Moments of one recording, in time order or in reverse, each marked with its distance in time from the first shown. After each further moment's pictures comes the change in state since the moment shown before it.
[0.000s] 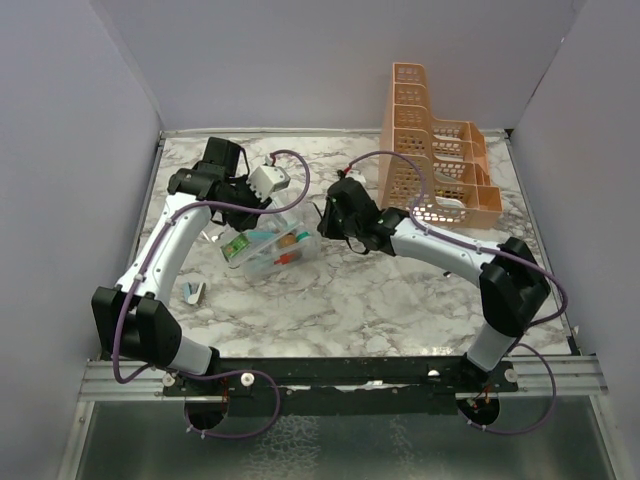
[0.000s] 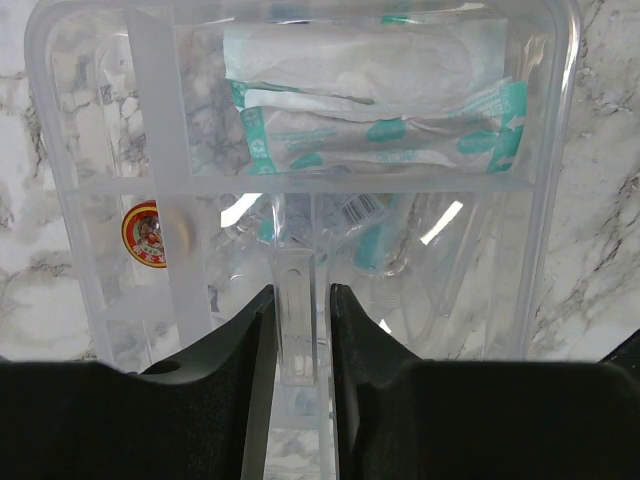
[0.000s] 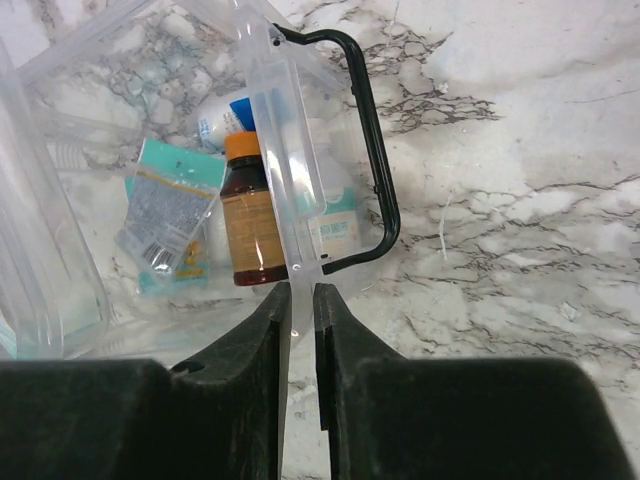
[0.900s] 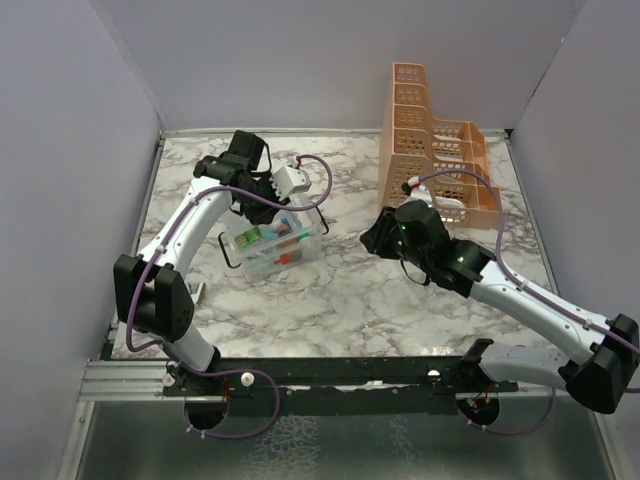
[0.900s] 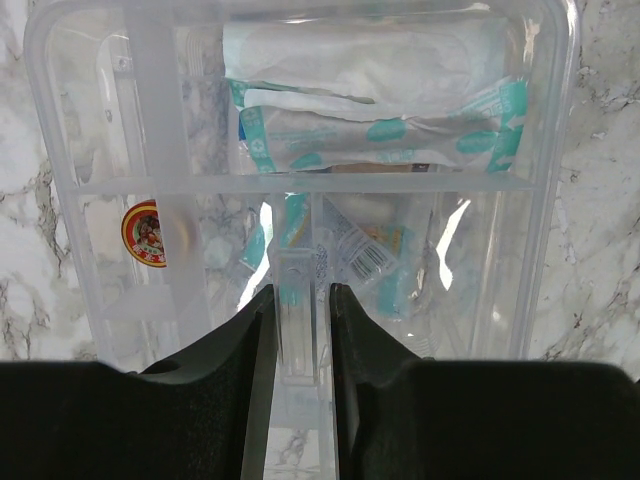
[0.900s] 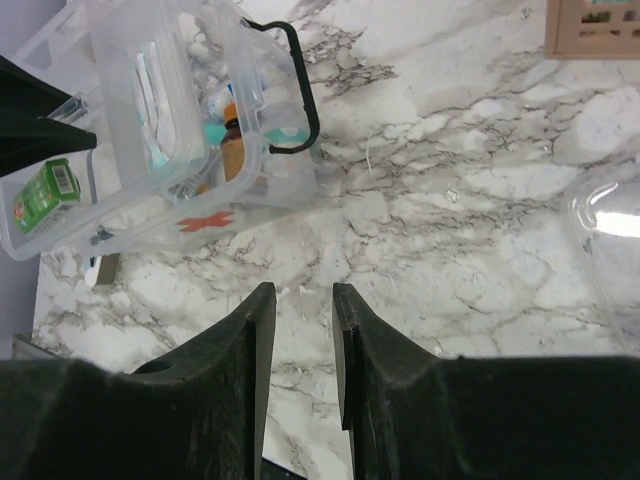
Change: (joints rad) left arm -0.079 0.156 0.090 0.009 0.033 0.119; right arm -0.011 -0.575 -0.317 -0.127 0.061 0.032
